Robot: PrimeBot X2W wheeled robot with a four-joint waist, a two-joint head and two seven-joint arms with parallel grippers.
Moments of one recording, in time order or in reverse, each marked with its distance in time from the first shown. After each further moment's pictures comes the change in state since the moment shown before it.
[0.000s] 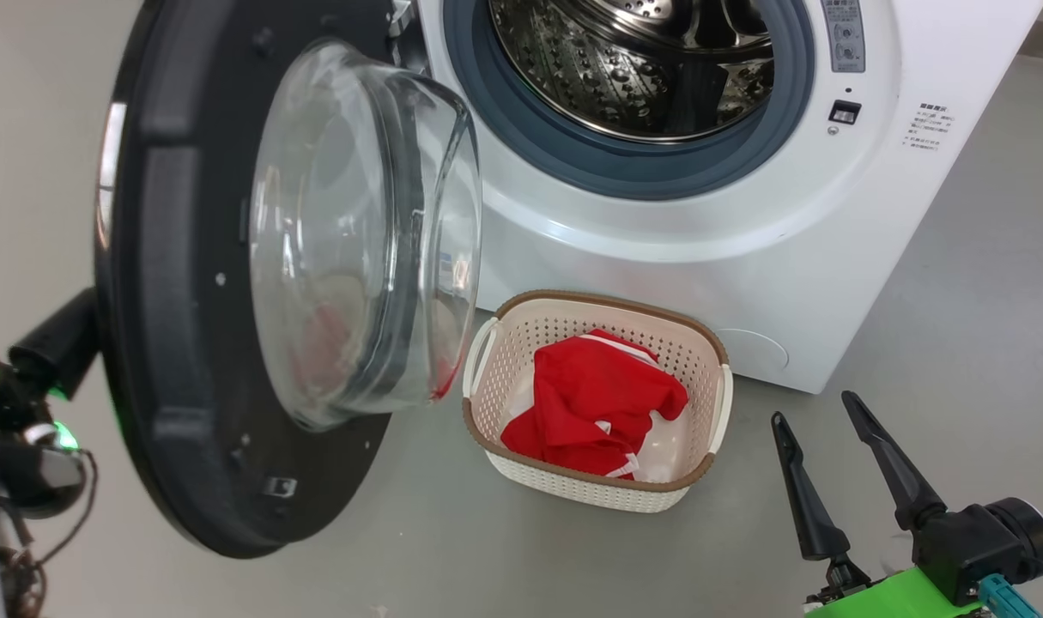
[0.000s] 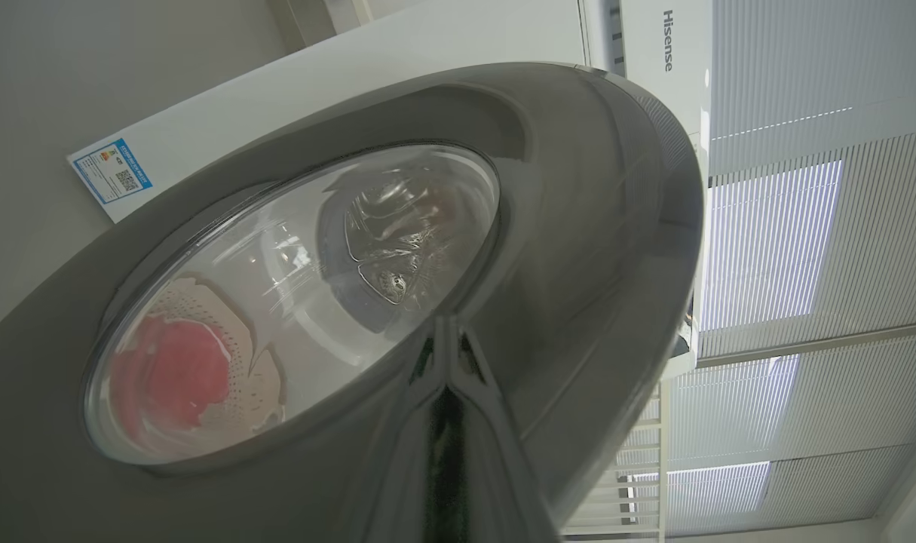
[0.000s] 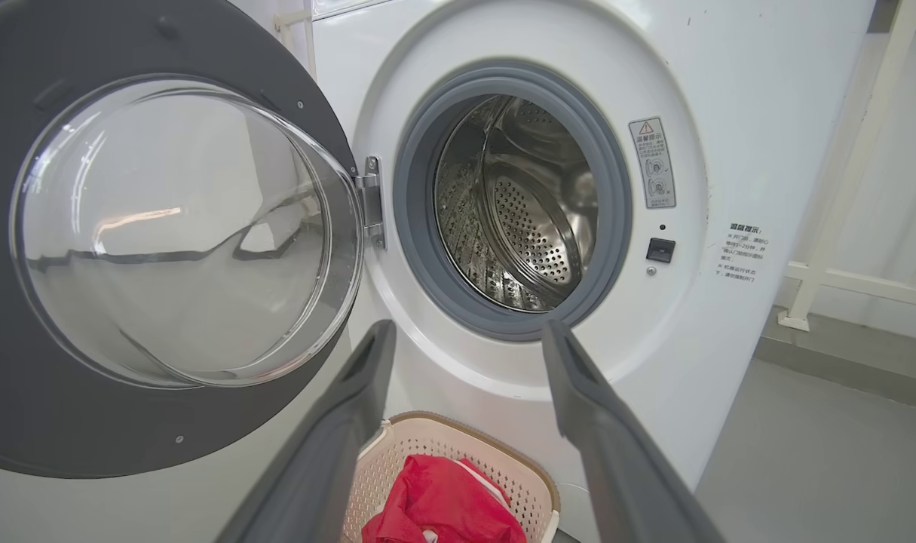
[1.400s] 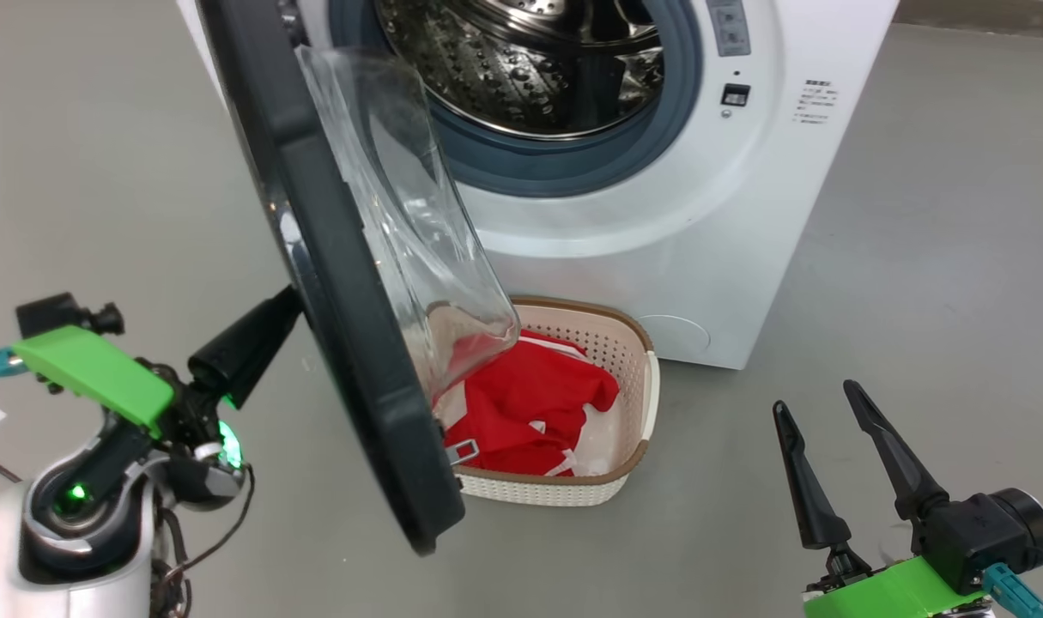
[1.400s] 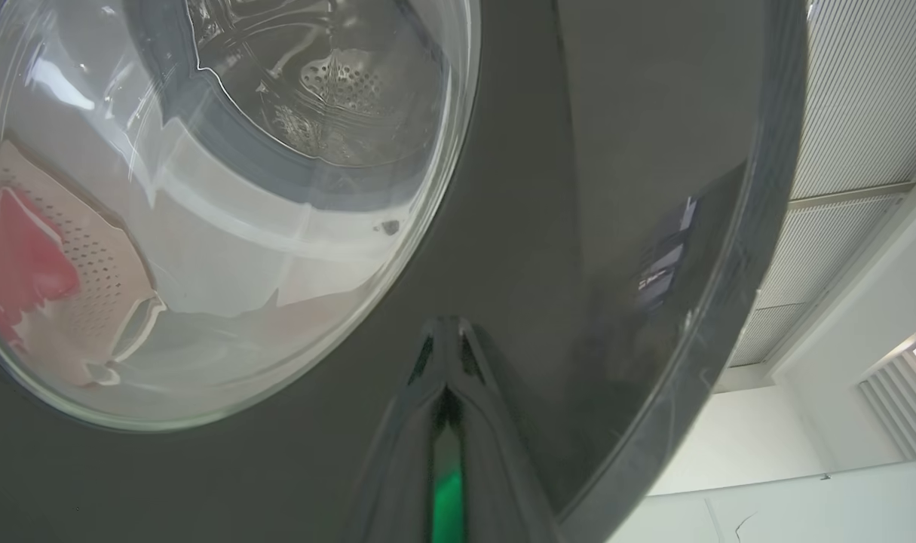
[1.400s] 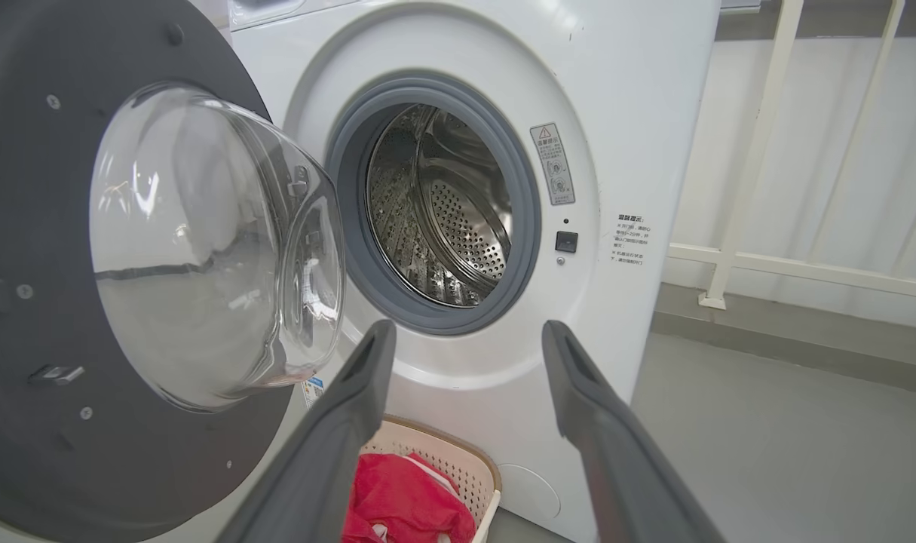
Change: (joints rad) left arm 0.070 -0.114 -0.223 -0.096 -0.095 -0.037 -0.070; right arm -0.021 0.000 -0.001 0.007 0.022 0.000 0.000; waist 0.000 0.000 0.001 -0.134
